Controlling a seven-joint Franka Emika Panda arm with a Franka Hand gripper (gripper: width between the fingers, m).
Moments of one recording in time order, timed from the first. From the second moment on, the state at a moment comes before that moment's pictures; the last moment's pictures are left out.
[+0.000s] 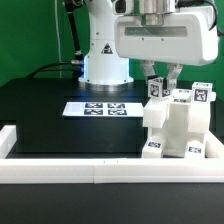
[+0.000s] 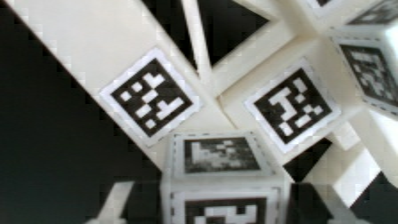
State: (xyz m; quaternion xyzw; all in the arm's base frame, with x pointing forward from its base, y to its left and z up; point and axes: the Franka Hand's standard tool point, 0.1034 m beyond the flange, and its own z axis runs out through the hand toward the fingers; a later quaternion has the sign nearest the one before) arm 0.554 0.061 0.118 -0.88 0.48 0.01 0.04
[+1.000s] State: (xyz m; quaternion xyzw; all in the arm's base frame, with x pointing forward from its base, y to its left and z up) arm 0.554 0.060 0.118 -0.73 0.68 0.02 0.04
